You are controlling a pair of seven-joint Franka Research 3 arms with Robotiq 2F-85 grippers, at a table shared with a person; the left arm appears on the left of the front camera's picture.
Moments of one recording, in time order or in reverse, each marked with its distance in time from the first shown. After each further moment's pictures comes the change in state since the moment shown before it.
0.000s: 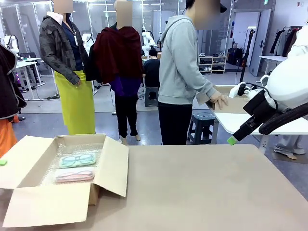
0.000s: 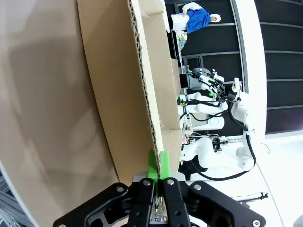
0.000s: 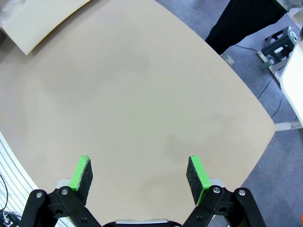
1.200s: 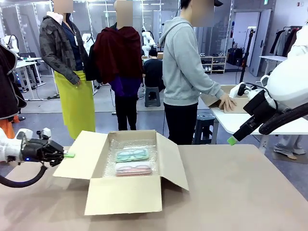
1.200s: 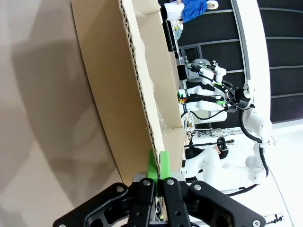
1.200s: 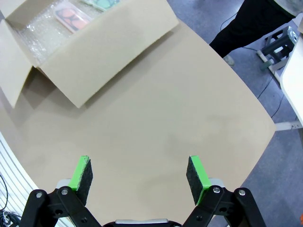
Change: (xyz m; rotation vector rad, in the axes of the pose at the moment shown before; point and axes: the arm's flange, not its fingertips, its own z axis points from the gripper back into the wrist) left arm 0.033 -0.039 -0.231 -0.022 0.048 -0.061; right arm 0.000 0.000 0.000 -0.001 0.001 -0.001
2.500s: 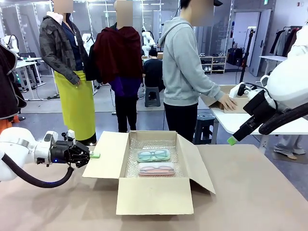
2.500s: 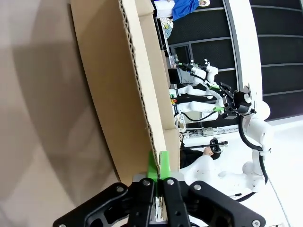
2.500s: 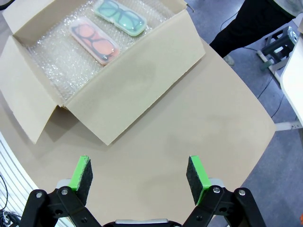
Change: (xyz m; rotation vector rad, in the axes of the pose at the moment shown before) left arm 0.000 -0.007 -0.116 -0.064 0.010 0.004; right arm 0.000 0.000 0.000 0.000 0.001 0.001
